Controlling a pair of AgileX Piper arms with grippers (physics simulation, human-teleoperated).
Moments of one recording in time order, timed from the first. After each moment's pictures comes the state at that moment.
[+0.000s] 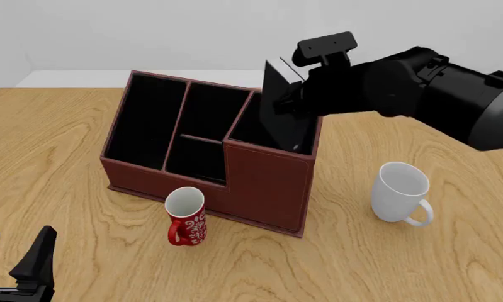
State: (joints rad) left arm 0.00 0.01 0.00 0.00 0.00; right arm 0.52 1.56 -1.40 0.52 0.03
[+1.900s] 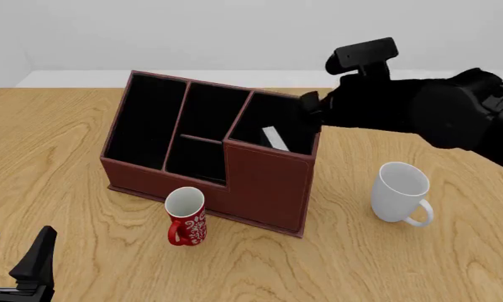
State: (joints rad) left arm 0.00 0.01 0.00 0.00 0.00; right arm 0.49 1.36 -1.19 0.42 0.03
